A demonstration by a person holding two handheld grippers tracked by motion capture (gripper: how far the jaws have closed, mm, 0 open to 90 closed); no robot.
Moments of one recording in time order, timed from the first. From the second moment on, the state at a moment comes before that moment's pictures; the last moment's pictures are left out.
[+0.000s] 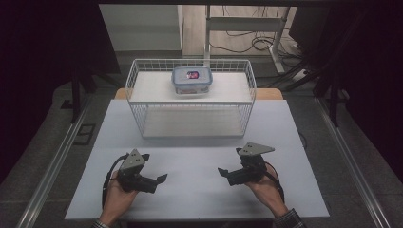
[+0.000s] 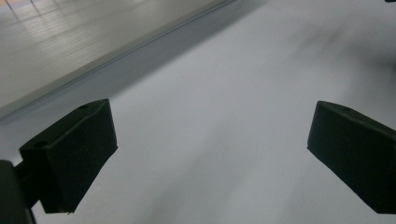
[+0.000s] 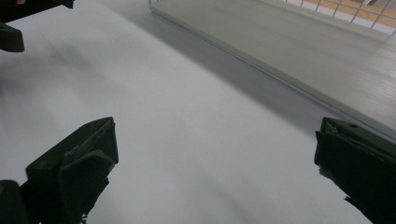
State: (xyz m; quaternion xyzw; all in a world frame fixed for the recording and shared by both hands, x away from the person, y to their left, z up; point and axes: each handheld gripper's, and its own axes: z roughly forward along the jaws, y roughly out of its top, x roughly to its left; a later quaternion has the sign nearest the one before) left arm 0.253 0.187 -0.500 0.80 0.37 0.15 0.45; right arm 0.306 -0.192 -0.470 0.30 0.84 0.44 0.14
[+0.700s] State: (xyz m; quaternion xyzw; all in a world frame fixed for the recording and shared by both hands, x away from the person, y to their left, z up) left arm 0.234 0.224 -0.505 0.79 0.41 0.17 0.43; right arm 0.292 -0.225 -0.477 0.32 0.83 0.43 0.16
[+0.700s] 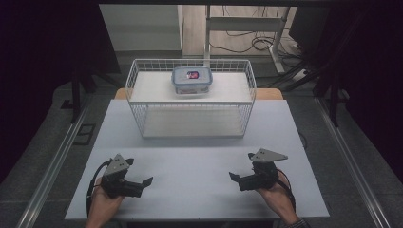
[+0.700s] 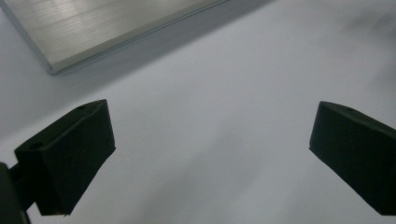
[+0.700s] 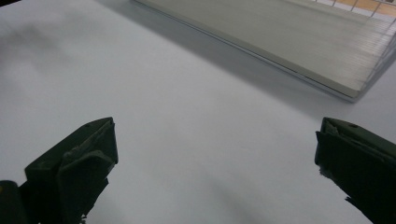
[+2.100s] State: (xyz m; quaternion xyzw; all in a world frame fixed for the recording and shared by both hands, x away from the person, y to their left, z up) left arm 0.199 0.281 -0.536 0.78 0.48 0.18 0.37; right arm 0.270 -0.309 -0.503 0.41 0.81 0.38 0.18
